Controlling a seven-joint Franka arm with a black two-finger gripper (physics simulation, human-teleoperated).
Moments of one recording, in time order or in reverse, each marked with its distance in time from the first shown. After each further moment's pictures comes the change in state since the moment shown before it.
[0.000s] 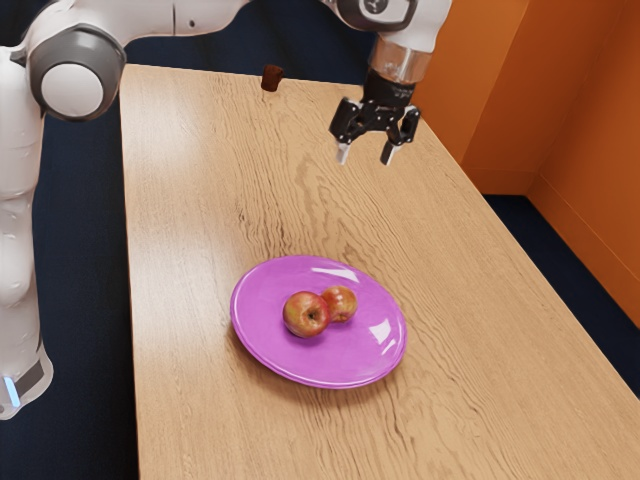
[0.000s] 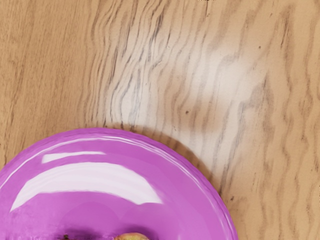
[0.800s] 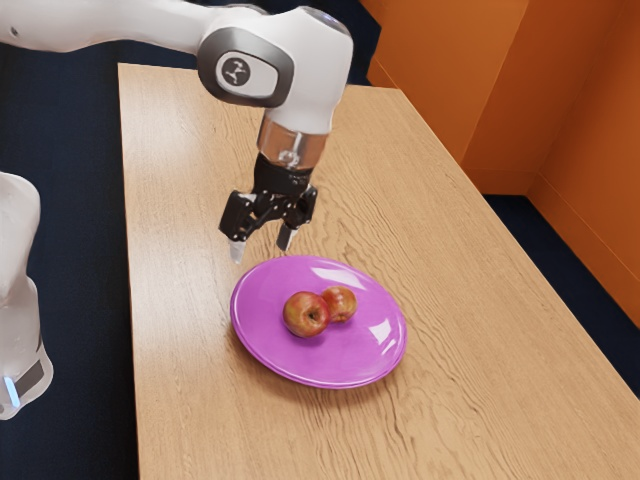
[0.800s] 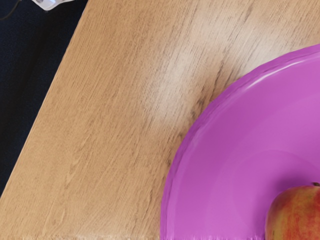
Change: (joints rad) arm -0.244 -0.568 -0.034 -0.761 -0.141 0.195 -0.557
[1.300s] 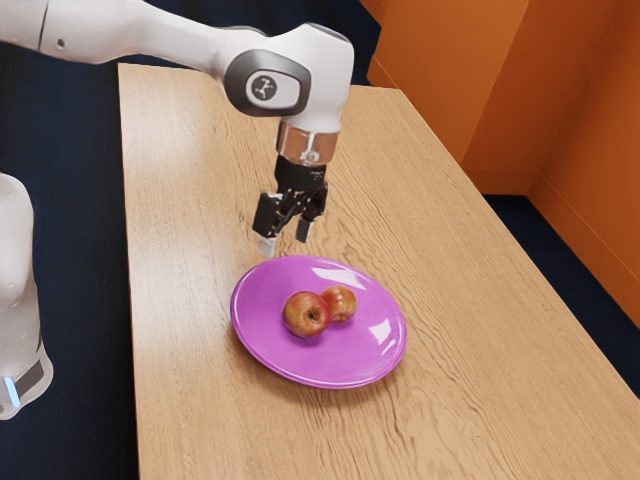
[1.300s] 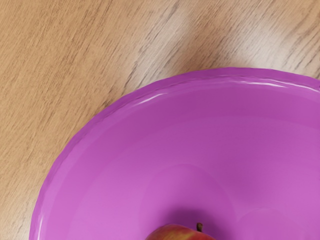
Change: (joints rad) arm 0.185 0.055 -0.005 -0.103 -0.067 0.207 0.046
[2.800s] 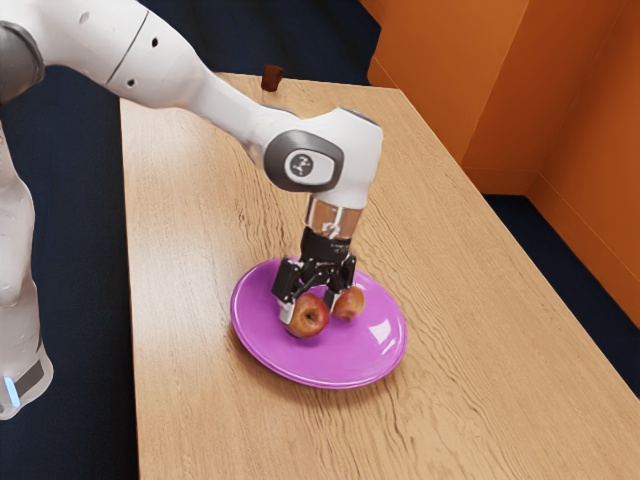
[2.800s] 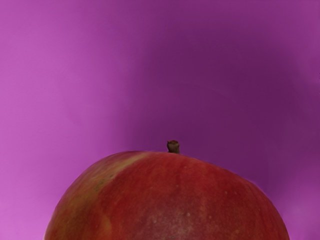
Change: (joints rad) arm -0.045 0.234 -0.050 -0.007 -0.104 0.185 0.250
